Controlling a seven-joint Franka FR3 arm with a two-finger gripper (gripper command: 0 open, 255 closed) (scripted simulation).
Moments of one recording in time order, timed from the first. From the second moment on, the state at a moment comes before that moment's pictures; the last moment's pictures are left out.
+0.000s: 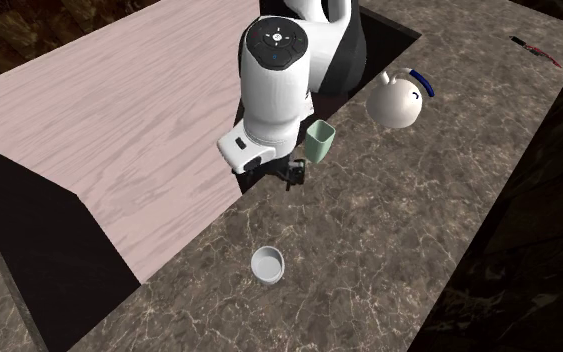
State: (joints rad) arm -0.03 -0.11 0.01 -2.06 -0.08 2.00 0.04
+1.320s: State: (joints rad) arm -0.05 0.44 0.00 -1.60 -0.06 2.10 0.00
